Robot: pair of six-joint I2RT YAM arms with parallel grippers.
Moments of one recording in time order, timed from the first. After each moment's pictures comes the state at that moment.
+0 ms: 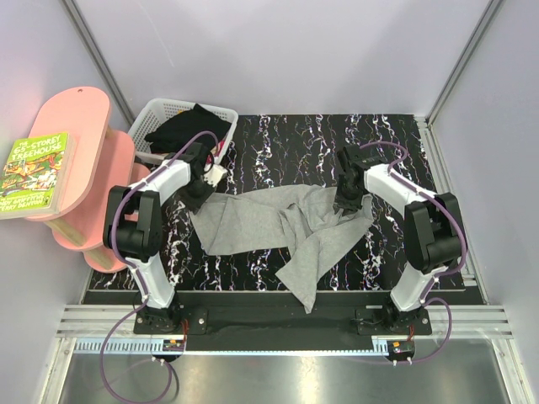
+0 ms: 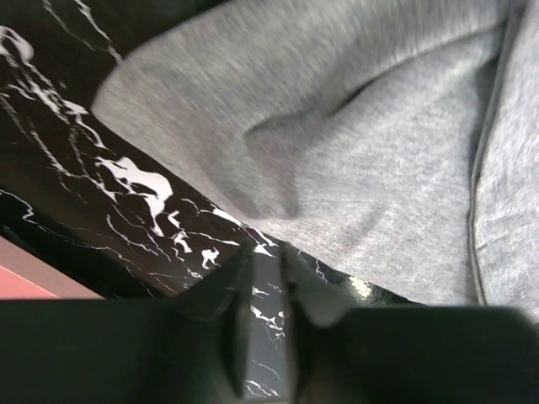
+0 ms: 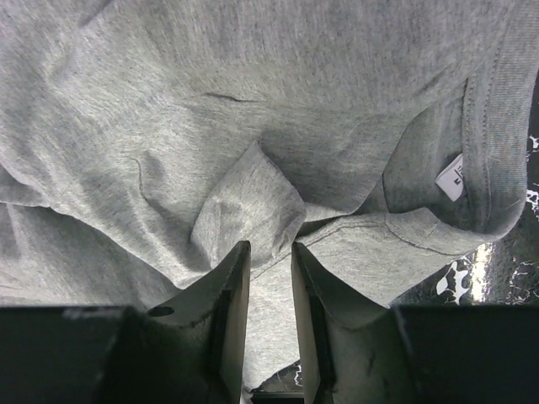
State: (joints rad) left arm -0.18 1.83 1.28 -0.84 -0.06 0.43; right arm 0.31 1.75 1.24 -0.76 0.02 0.57
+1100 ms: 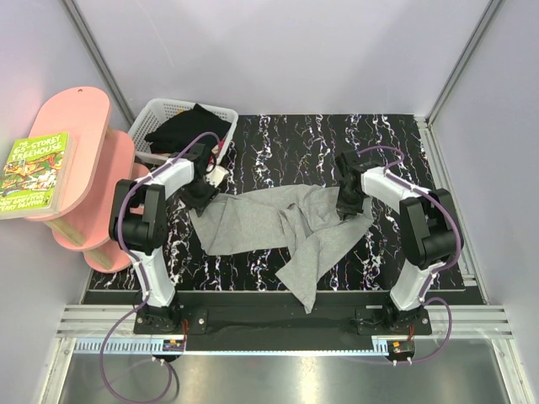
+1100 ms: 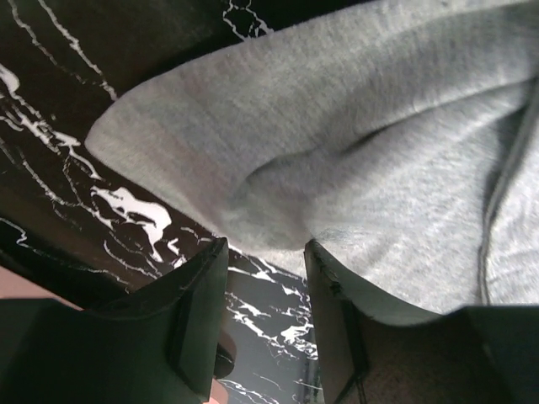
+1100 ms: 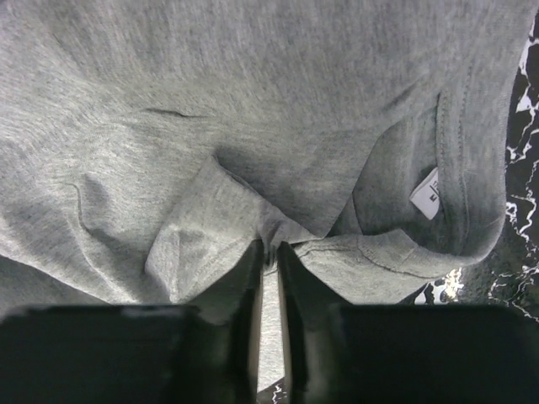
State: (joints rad) left arm -0.18 1.90 1.32 -0.83 -0.07 0.42; right arm 0.31 1.79 1.19 -0.73 0.09 0.55
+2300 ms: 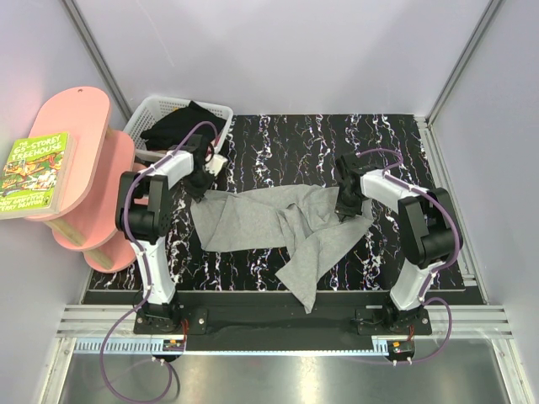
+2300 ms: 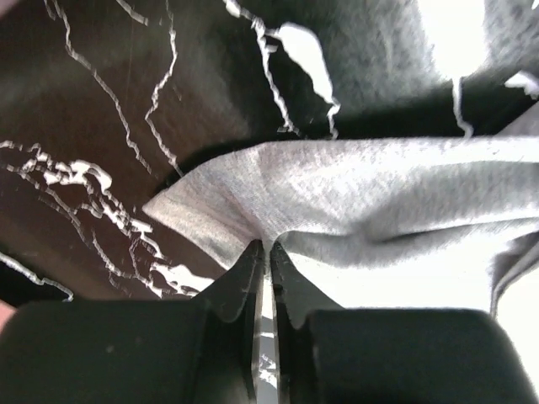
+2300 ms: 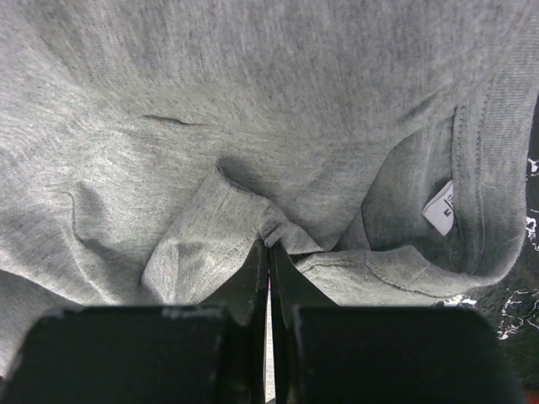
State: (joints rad) left arm -0.14 2.03 1.45 -0.78 -0.03 0.41; right arm 0.31 1.80 1.16 -0.67 0.08 0.55
